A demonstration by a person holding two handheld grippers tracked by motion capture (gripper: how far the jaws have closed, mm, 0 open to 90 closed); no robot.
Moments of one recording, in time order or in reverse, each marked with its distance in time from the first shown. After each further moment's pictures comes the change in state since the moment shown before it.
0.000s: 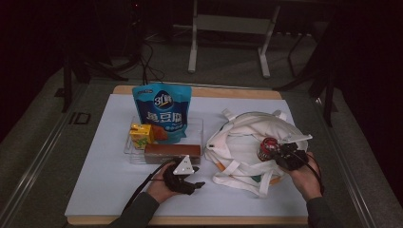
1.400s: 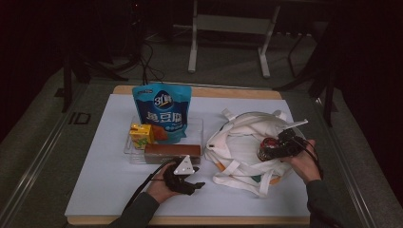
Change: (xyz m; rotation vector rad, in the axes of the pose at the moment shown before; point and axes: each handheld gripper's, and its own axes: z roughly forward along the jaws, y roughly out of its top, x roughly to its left) left arm 0.000 0.000 0.001 0.010 -0.001 0.003; right arm -0.030 0.027 0.023 0.090 0.018 0.037
